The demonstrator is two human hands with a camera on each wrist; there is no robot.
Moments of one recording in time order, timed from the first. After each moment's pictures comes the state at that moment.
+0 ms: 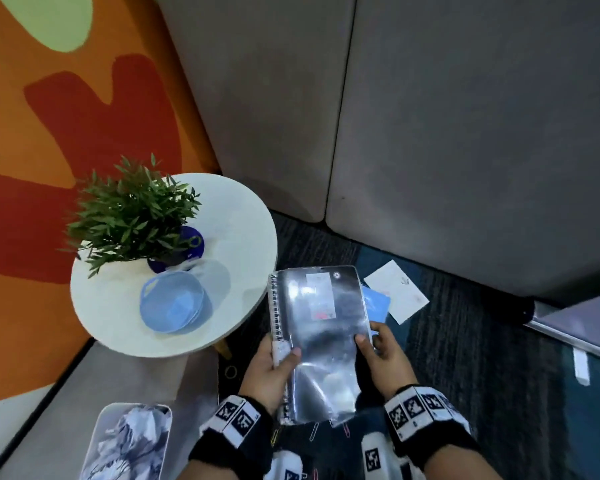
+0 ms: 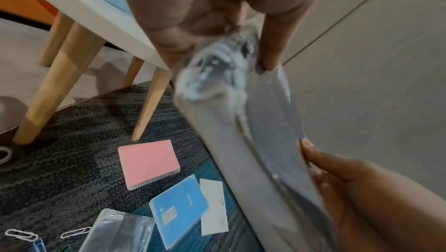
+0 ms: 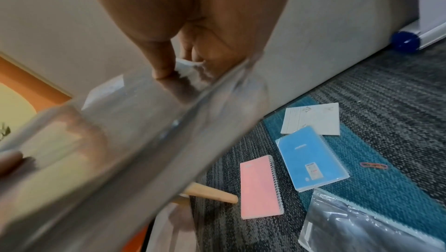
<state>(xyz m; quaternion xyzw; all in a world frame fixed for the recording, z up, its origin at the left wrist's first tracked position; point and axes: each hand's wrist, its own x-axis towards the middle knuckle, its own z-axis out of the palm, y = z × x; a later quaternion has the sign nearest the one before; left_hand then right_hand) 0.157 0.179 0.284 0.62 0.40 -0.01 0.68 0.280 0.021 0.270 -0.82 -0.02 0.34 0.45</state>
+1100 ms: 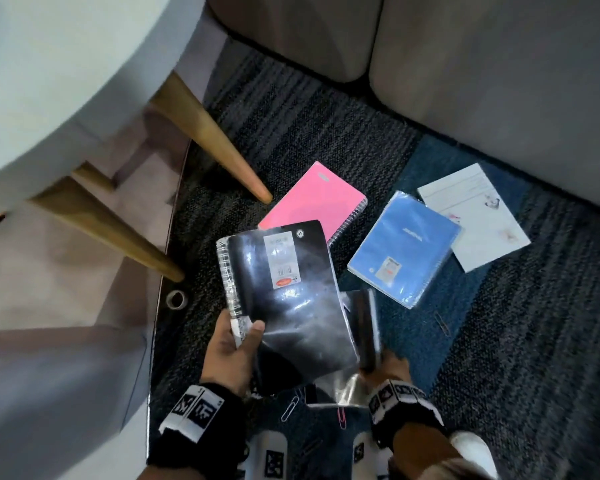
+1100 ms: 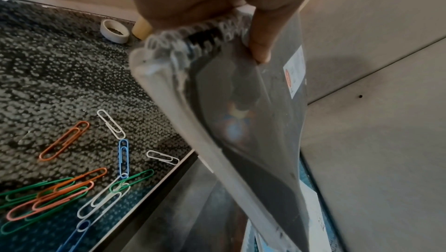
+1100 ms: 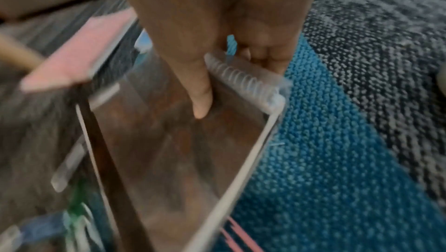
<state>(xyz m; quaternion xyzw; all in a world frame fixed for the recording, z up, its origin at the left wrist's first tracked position) 0.156 0.141 -0.072 0.54 0.56 0.10 0.62 0.287 -0.043 -0.171 -0.87 0.03 0.48 0.08</state>
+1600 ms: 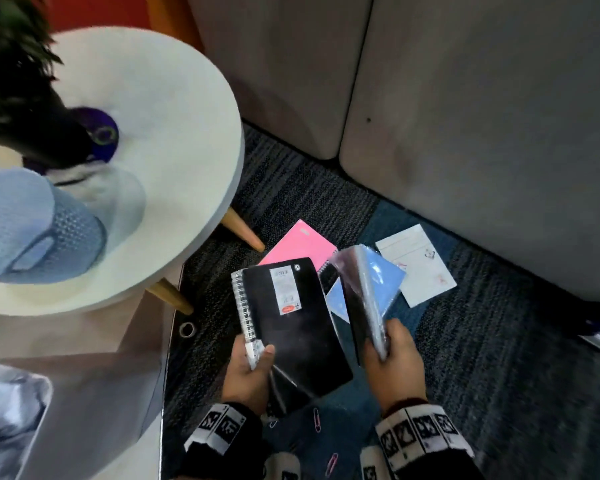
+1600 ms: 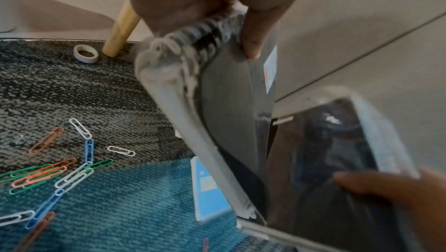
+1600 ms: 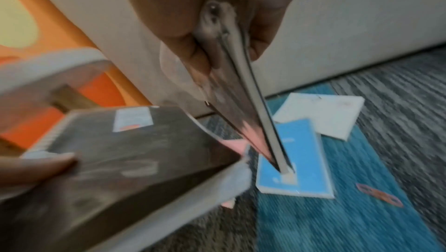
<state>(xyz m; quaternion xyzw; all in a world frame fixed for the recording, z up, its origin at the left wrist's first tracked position) 0.191 0.121 0.060 0.55 0.55 0.09 0.62 0.338 -0.020 0.076 -0.92 -0.13 0.22 0.30</state>
